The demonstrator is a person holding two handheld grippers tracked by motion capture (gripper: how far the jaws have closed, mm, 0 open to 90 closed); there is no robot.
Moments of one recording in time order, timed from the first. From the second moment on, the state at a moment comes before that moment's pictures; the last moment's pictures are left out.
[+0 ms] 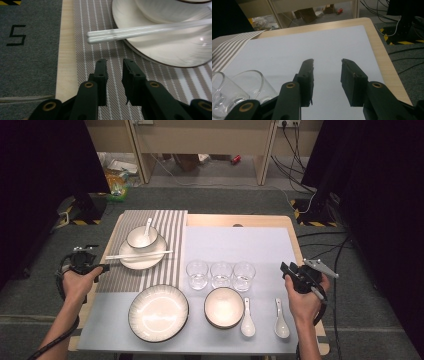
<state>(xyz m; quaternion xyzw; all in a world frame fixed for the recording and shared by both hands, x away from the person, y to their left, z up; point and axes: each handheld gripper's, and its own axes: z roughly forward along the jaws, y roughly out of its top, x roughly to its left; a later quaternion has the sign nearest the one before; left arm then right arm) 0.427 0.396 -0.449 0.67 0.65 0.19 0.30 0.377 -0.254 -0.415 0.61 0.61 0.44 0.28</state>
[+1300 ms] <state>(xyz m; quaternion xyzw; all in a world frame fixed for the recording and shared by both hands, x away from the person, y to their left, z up) 0.418 0.341 -0.428 0.69 0.59 0.22 0.35 0.378 -0.255 -0.417 0.61 0.61 0.43 0.27</state>
